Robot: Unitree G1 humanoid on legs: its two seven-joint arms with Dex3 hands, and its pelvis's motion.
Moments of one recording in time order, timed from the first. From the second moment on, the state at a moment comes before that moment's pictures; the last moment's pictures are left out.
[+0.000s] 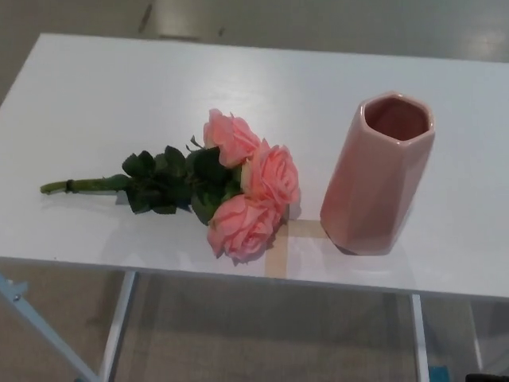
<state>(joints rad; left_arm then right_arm) -0.20 0.48 0.15 1.26 0.07 -0.15 -0.02 -0.27 -0.29 -0.18 1.26 -0.06 -0.11 -0.06</state>
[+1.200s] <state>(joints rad) 0.23 0.66 0.13 0.52 -0.07 -0.26 -0.50 -0.27 -0.29 -0.16 1.27 -0.07 -0.14 -0.08</state>
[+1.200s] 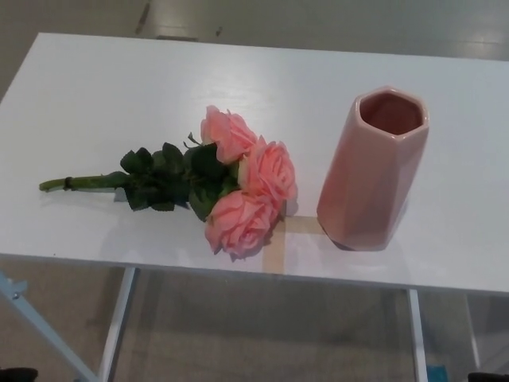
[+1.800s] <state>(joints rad) 0.54 0.74 0.25 -0.21 -0.26 -0.26 -0.68 -0.27 -0.29 -0.16 1.27 -0.07 -0.14 -0.08</state>
